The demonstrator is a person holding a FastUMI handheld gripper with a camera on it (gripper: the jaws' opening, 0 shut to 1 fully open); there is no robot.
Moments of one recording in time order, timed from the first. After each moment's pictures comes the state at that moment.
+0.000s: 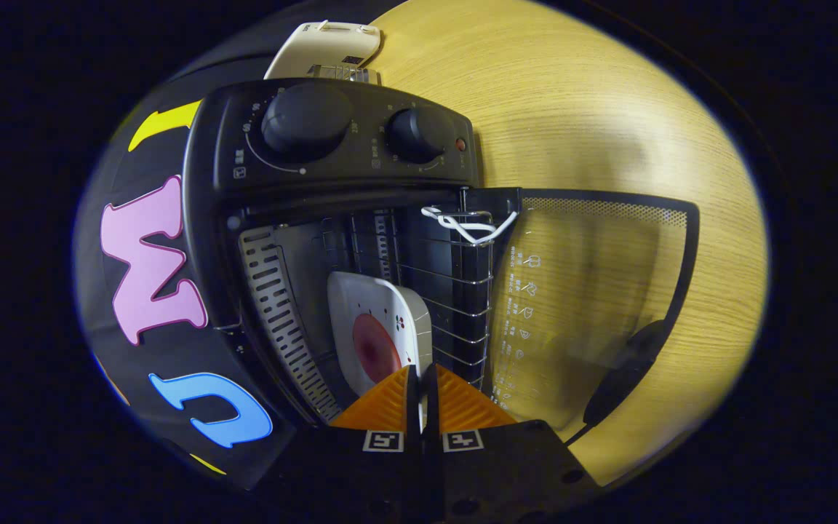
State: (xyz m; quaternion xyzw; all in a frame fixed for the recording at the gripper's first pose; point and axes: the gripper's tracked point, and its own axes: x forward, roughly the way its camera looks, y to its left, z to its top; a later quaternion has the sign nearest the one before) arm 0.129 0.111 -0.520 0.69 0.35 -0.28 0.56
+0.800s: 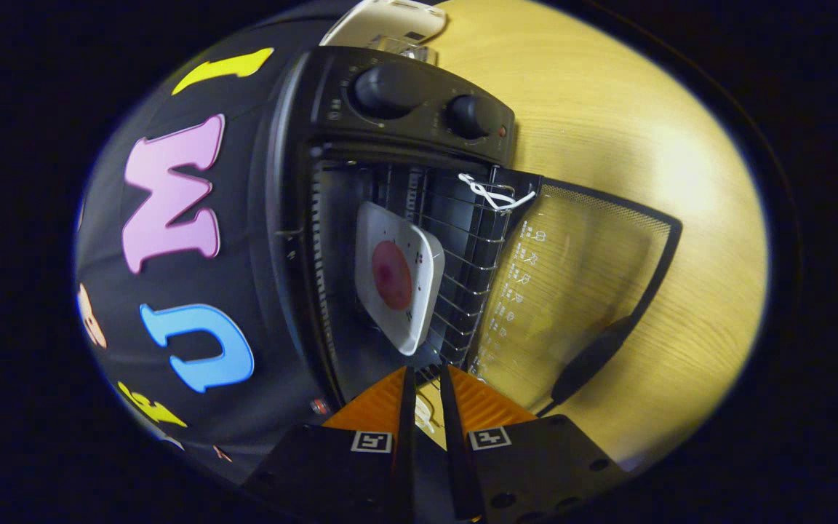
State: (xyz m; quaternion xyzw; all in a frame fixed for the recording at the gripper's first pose) arm 0.079 0.131 -0.465 0.63 0.42 -0.15 0.64
